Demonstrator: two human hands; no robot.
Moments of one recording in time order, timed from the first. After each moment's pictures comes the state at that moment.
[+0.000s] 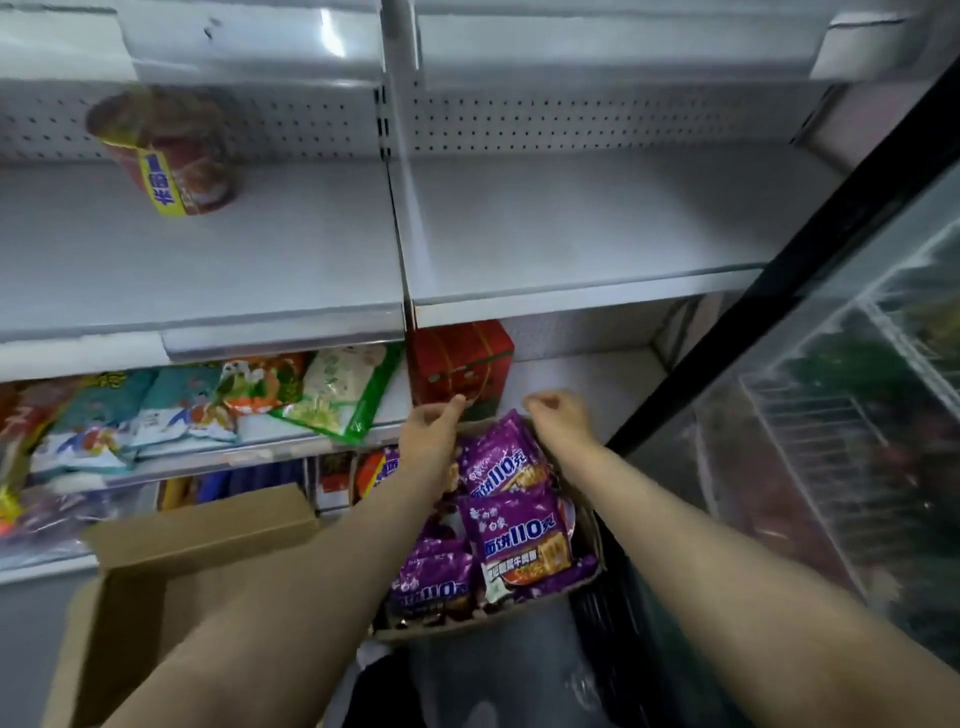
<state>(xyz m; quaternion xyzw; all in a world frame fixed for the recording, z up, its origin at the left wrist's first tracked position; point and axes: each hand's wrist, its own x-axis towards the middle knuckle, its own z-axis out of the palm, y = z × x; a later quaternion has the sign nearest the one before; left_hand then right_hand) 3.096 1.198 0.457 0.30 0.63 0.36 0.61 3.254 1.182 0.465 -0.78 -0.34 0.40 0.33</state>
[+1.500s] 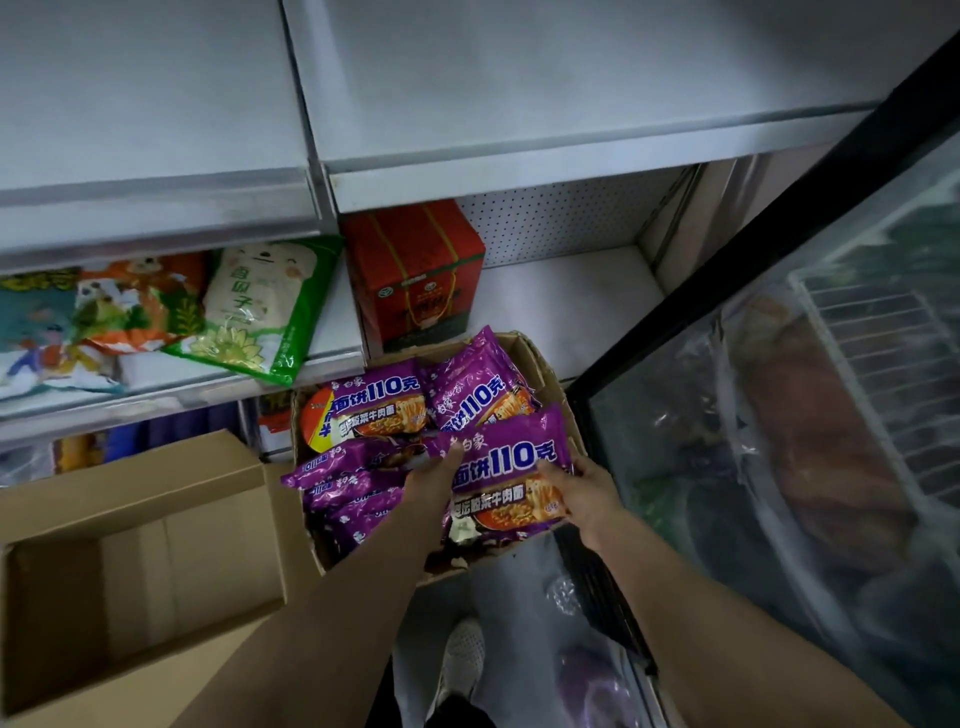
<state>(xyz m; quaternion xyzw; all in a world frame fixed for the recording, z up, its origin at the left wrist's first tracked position) 3.124 1.152 0.226 0.20 0.63 0.16 0.74 3.309 1.080 0.257 -0.77 -0.05 0.54 0.33</state>
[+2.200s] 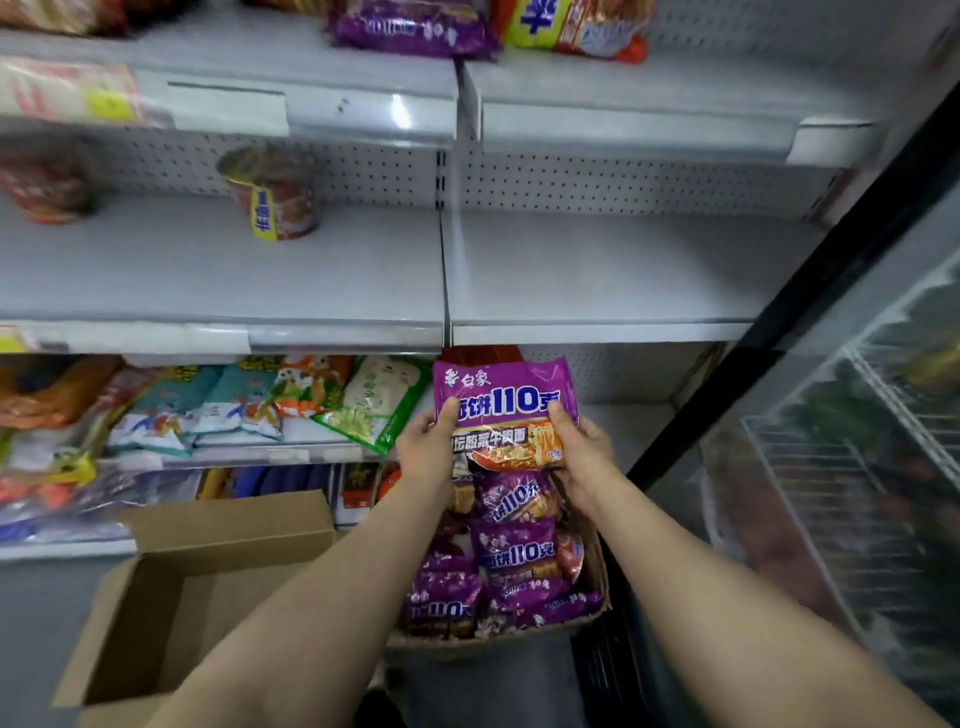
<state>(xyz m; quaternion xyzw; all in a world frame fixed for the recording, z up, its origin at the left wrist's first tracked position) 3.075 1.159 0.466 0.24 0.59 0.48 0.60 3.251 1.134 0.475 -0.65 -0.20 0.54 0.49</state>
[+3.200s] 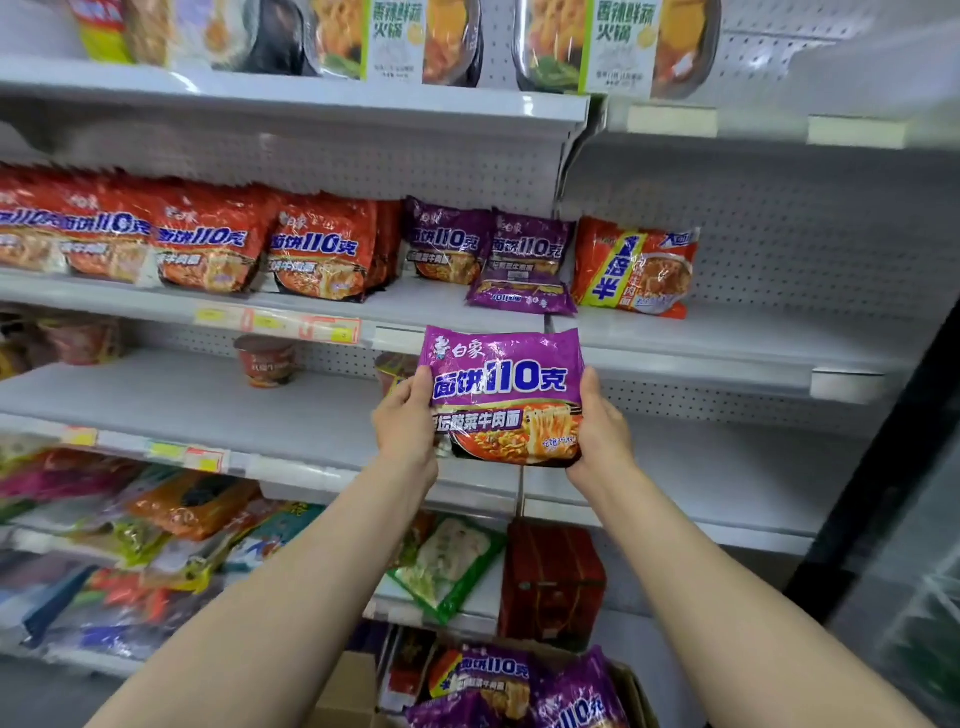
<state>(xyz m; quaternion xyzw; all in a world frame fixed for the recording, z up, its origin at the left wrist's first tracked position) 2.982 1.172 0.704 0.27 0.46 0.71 0.46 3.158 1.189 0.710 -0.46 -0.33 0.55 0.62</state>
